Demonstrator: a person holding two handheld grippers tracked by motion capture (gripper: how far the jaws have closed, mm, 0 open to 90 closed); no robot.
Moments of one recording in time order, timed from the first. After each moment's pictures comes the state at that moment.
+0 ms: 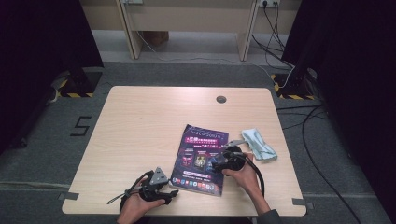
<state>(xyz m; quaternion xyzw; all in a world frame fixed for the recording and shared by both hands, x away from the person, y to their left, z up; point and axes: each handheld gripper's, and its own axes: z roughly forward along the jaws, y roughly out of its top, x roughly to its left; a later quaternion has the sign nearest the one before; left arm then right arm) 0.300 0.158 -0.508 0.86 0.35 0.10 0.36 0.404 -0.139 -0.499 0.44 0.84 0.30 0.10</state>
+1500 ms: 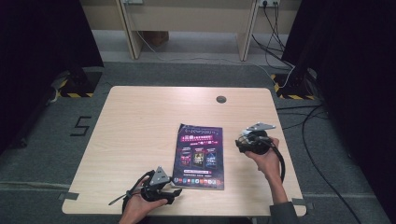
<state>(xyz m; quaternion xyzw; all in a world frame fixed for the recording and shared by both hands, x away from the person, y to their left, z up) 0.299 0.153 -0.505 0.84 0.35 0.09 0.40 0.429 -0.212 -0.443 0.47 0.79 0.33 0.20</state>
